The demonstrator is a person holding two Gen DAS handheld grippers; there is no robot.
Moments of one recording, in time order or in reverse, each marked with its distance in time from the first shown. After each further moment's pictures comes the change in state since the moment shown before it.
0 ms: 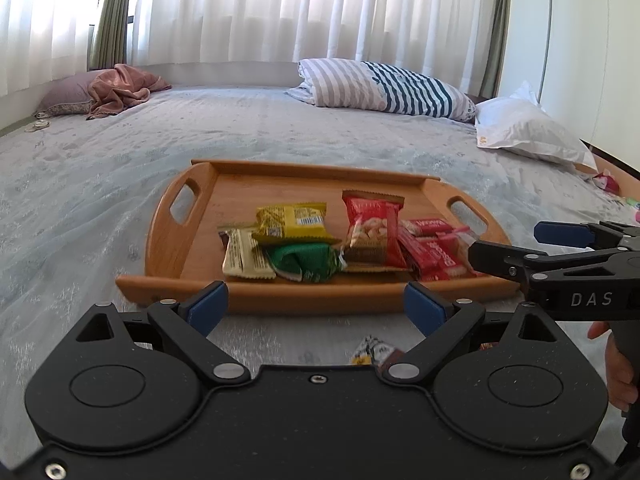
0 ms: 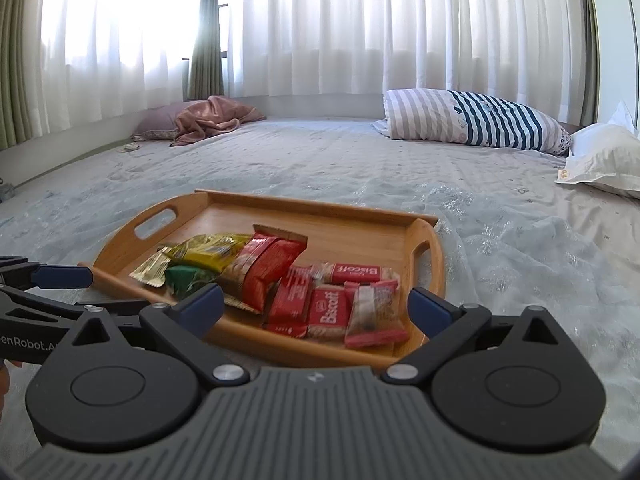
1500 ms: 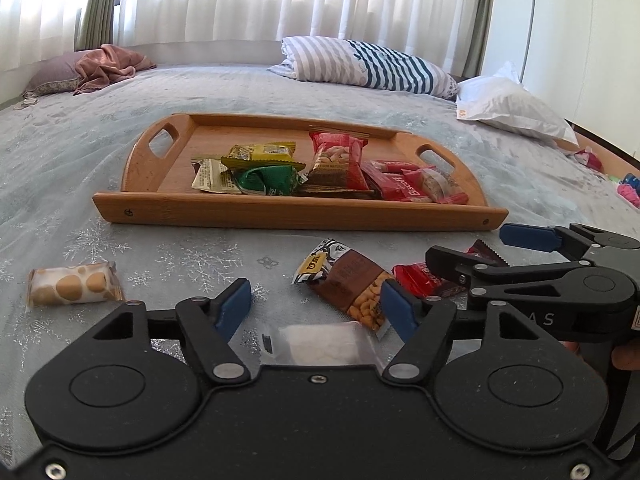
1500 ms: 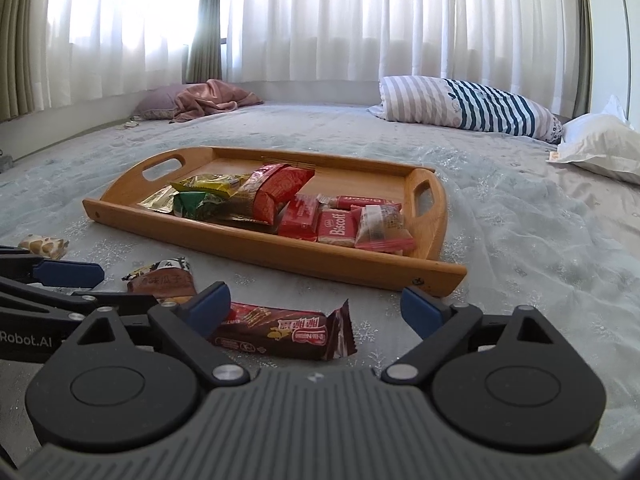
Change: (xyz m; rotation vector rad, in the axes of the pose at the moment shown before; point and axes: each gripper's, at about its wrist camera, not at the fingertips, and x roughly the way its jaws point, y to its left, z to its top) left arm -0.012 -0.018 -0.057 0.009 0.050 -0.052; right arm -0.012 0.013 -0.060 -0.015 0.016 -0.019
